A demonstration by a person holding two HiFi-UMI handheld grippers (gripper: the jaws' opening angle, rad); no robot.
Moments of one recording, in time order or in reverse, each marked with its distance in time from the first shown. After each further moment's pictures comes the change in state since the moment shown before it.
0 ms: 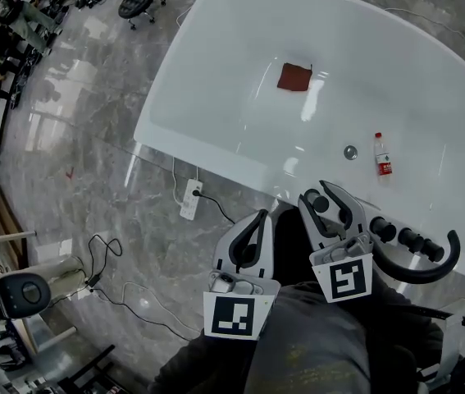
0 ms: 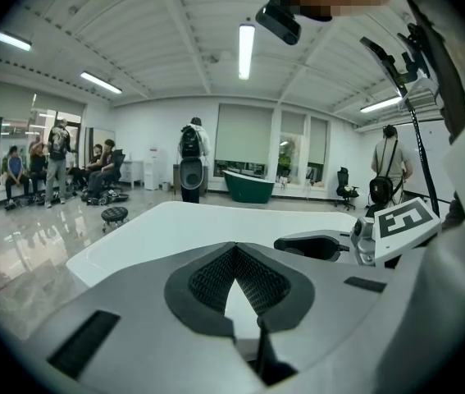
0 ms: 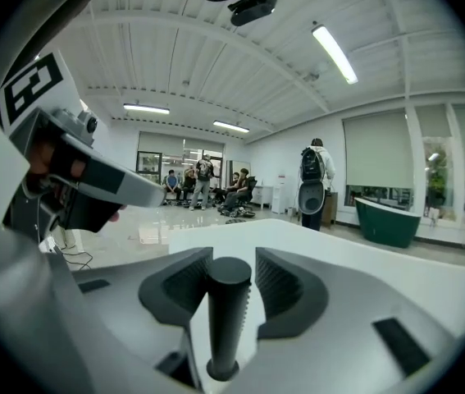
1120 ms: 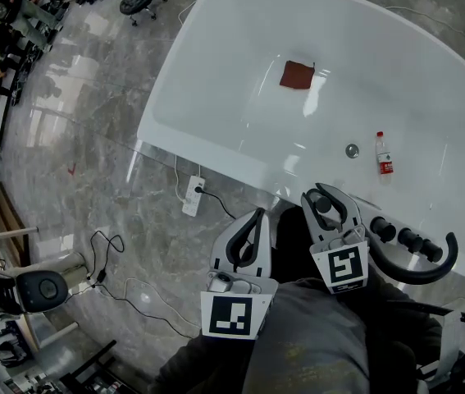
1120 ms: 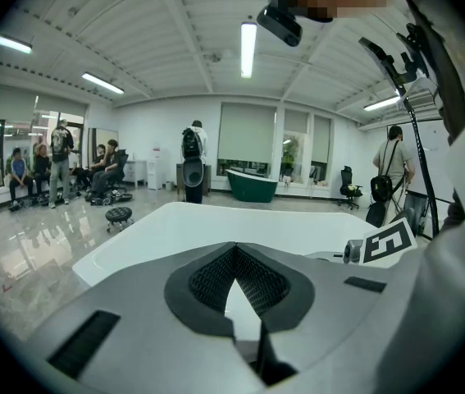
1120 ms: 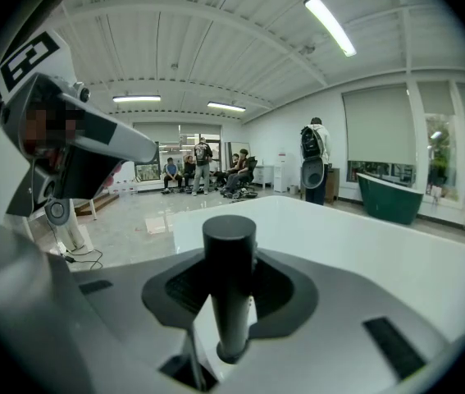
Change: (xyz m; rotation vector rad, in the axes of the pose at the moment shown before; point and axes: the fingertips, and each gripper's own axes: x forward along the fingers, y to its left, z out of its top) left arm -0.003 0.010 0.014 -0.004 0.012 0.024; right arm 0.014 0.002 -0.035 0.062 0.138 0.035
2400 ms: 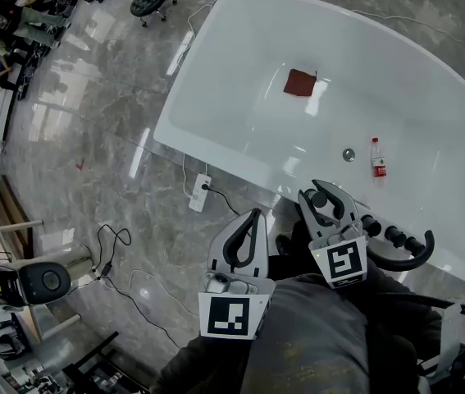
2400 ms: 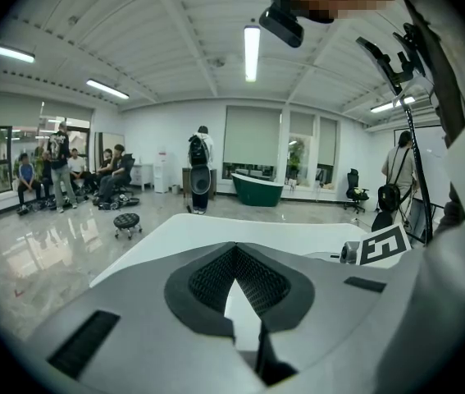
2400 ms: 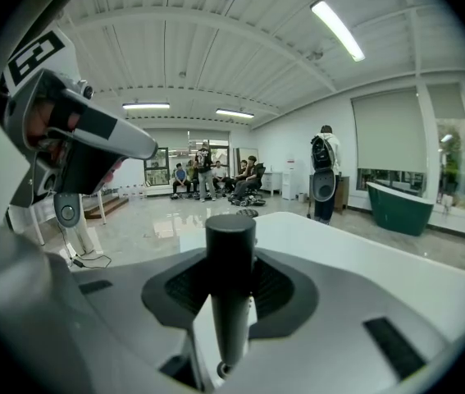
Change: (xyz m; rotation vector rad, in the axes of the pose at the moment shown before) left arm -0.036 -0.001 0.087 -0.013 0.004 0.046; right arm -0.025 -0.002 0.092 -0.016 -0.033 0.063
